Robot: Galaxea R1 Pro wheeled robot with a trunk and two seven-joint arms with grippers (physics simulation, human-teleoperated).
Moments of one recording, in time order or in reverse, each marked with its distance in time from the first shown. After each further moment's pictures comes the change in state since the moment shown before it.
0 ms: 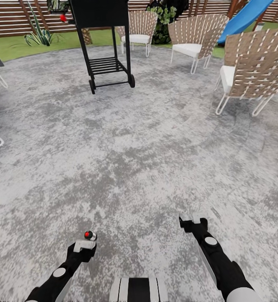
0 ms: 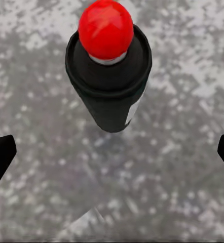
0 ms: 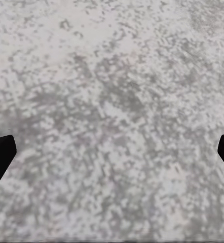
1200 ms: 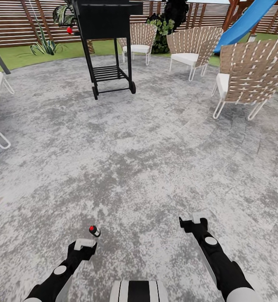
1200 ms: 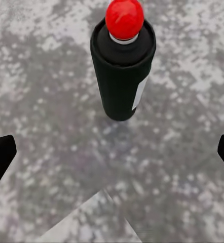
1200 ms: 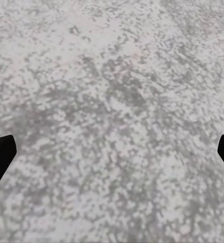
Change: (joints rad) left arm -0.012 -0.001 -0.001 0.000 0.001 0.004 -0.001; right arm 0.000 0.000 0.000 -0.001 0.000 0.000 0.000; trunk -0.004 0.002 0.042
